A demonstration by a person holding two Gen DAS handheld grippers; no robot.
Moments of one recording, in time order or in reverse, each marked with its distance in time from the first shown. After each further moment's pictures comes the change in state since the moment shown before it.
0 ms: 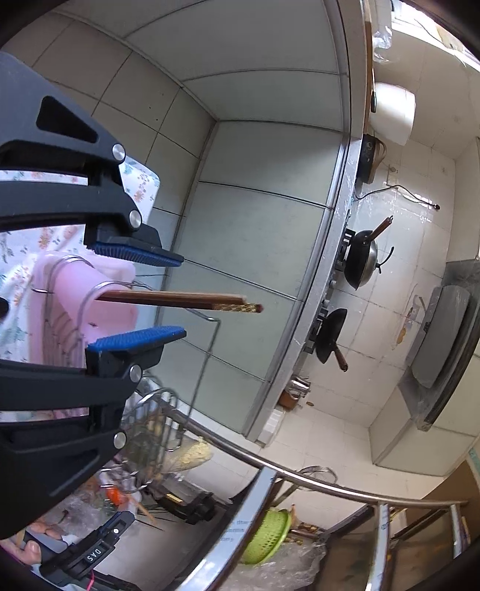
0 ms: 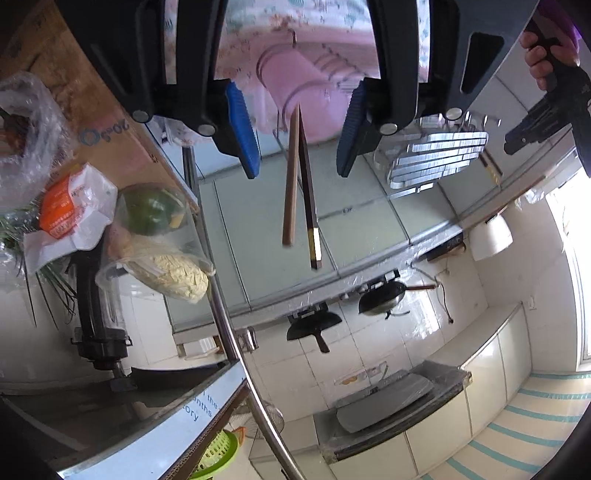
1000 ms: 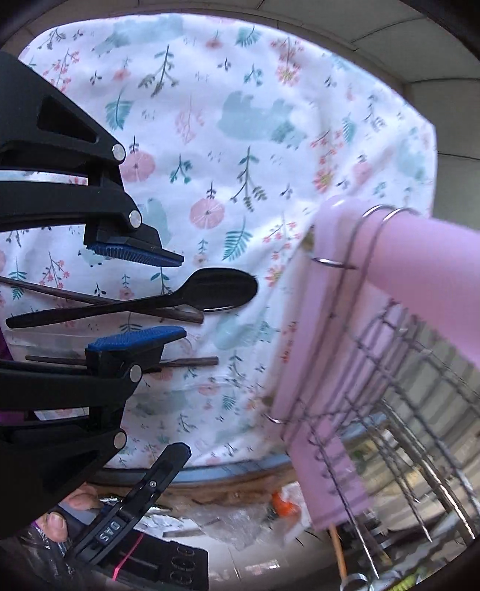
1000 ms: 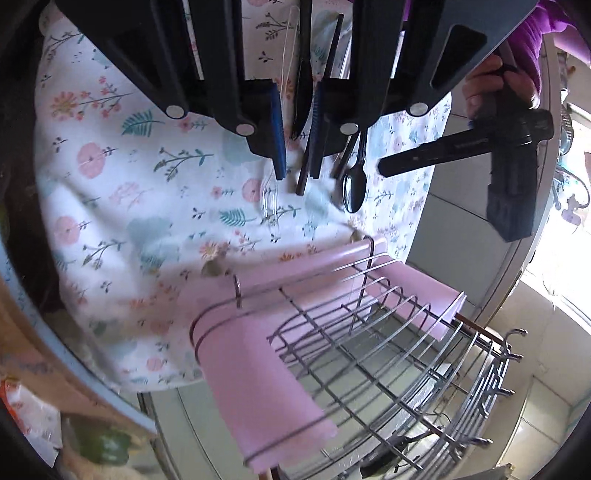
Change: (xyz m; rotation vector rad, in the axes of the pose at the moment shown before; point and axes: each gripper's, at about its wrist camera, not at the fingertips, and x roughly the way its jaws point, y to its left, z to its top) left arm 0.076 -0.007 -0.166 -0.060 0.915 -0.064; right arm 0.041 0.011 -0.144 0.147 0.709 0.174
